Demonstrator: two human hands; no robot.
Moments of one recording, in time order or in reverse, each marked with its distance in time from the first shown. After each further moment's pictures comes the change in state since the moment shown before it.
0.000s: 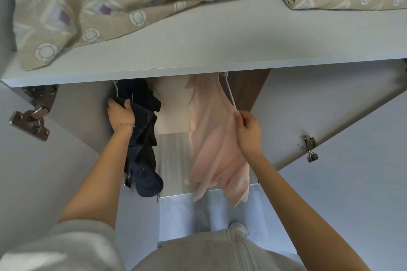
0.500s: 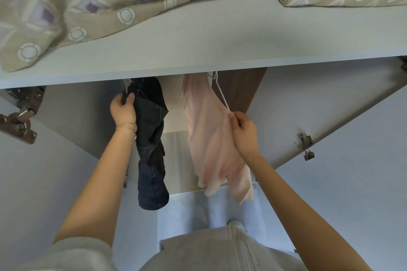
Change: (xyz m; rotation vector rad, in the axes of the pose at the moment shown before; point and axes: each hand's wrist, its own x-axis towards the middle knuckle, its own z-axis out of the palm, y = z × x) left_hand -0.022 0.021 0.012 -0.555 -0.141 -0.032; right_hand 0.004 0.009 -0.004 -0.052 -0.069 -0.048
